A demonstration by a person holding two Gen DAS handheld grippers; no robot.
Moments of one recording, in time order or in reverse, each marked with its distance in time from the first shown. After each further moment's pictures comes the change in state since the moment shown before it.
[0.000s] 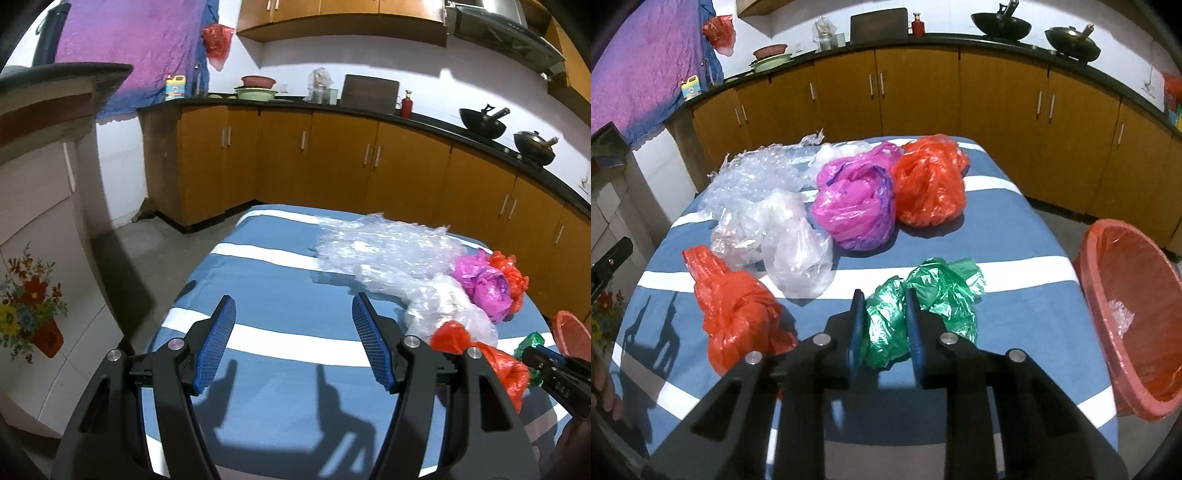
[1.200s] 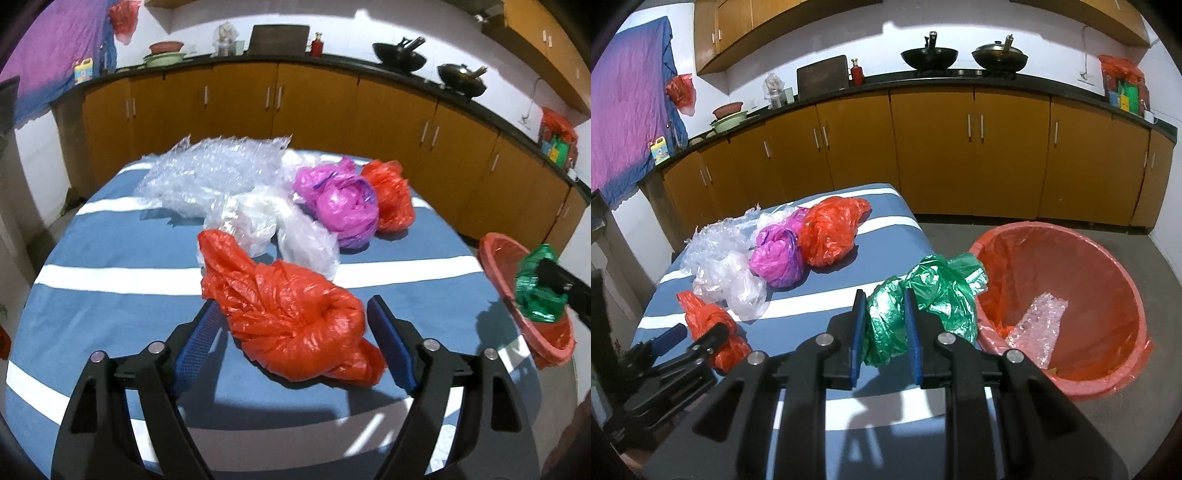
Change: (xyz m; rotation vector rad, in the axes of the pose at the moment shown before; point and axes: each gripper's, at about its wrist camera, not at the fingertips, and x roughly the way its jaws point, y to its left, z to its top) left arm 0.003 -0.140 -0.049 0.150 0.210 -0.229; right arm -0.088 -0.085 -0.016 0.158 -0.168 -0.097
